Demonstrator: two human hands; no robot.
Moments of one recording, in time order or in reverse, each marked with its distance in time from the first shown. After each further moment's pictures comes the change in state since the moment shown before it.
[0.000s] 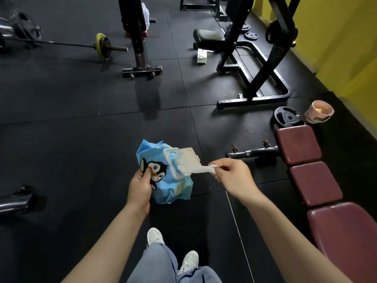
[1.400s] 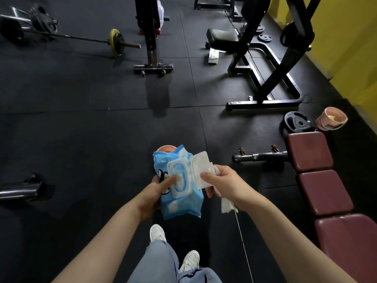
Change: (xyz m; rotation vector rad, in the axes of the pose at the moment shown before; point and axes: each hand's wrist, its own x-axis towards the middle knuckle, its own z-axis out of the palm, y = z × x) left_hand 0.001 -0.007 -0.030 0.208 -0.481 -0.337; right_hand -0.018 -0.037 0.024 0.167 -0.443 0.060
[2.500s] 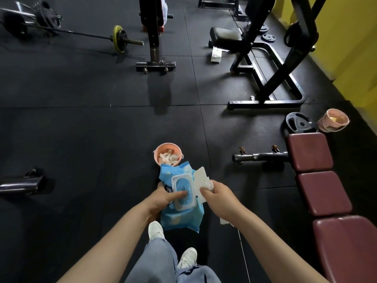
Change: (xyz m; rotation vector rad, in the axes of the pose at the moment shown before) left_hand 0.005 -0.024 0.020 0.089 0.142 -0.102; right_hand -0.006 0.045 0.021 -0.322 0.114 0.133
